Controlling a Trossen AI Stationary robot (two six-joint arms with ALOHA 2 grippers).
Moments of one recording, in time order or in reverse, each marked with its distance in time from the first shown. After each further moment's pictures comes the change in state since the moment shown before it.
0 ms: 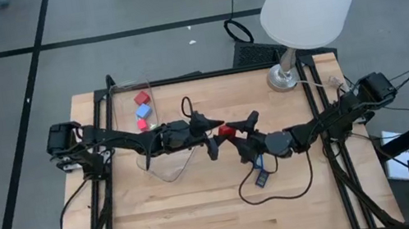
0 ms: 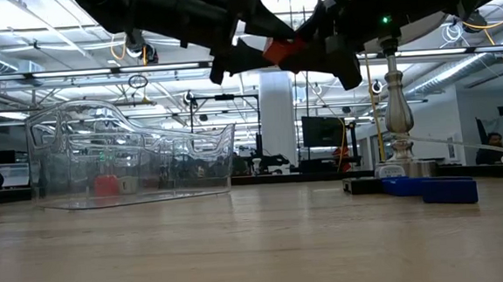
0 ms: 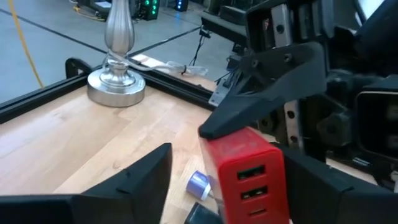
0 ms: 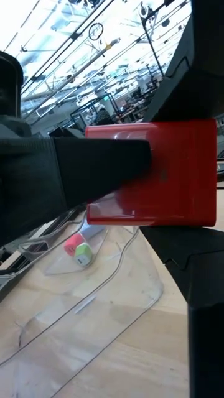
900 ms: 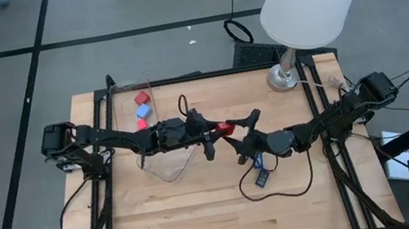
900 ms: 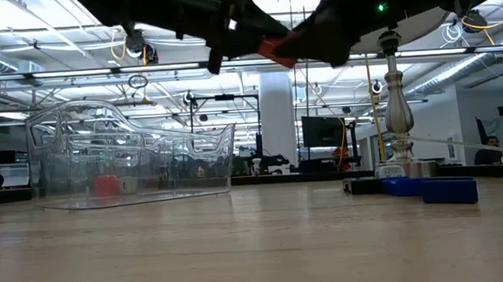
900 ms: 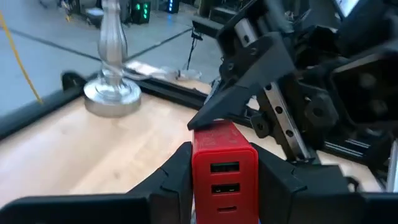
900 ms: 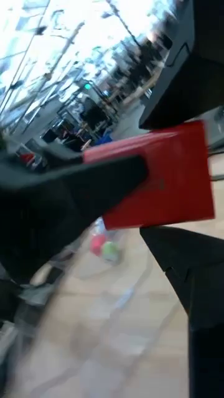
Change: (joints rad) left arm 0.006 -0.058 -0.001 -0.033 0.030 0.072; right arm 0.000 -0.010 0.002 0.018 -0.010 0.253
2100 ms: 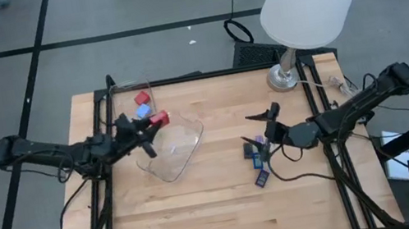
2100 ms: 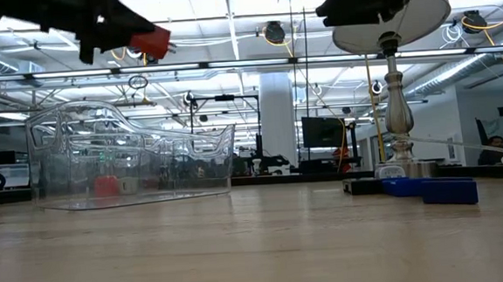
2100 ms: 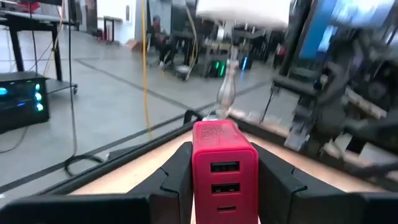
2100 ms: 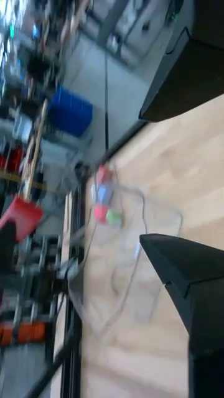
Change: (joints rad) left arm -0.146 -0.854 -0.529 -0.165 -0.515 0.050; right arm 0.084 -0.385 -0.004 -0.509 -0.025 0.541
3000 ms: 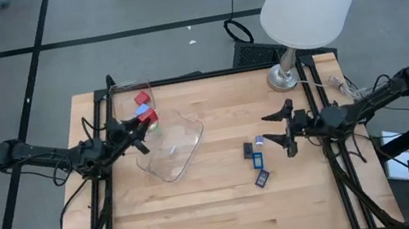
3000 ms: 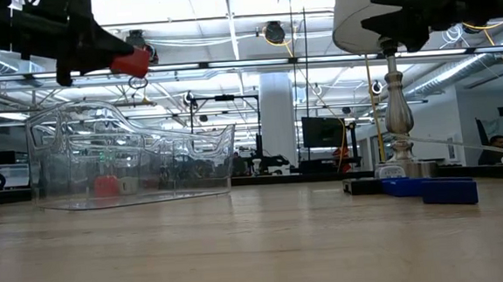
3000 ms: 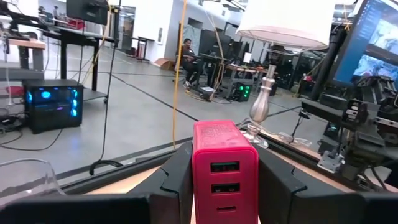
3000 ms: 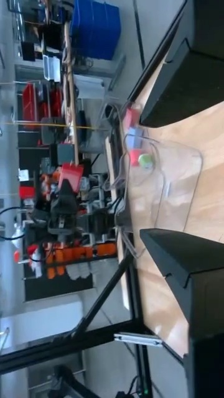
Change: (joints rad) left arm 0.000 -0.180 -0.206 0.133 -0.139 0.030; right arm -0.072 -0.445 -0.420 0.312 -0.334 0.072
